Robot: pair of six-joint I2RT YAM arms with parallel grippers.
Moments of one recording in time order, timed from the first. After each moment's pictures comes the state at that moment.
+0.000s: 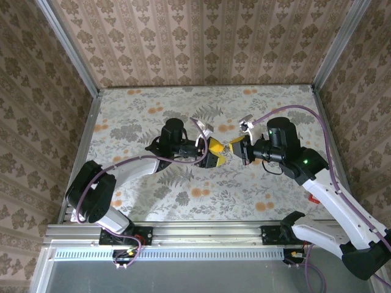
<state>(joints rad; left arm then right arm) -0.74 1.54 0.89 0.43 1.05 -0.32 0.50 0.97 1.04 -0.58 -0.38 0.10</state>
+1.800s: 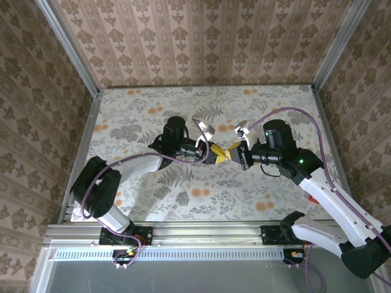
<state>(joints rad) -0.74 1.60 0.92 0.48 1.21 -0.26 0.50 0.98 0.99 -0.58 -0.46 0.05</state>
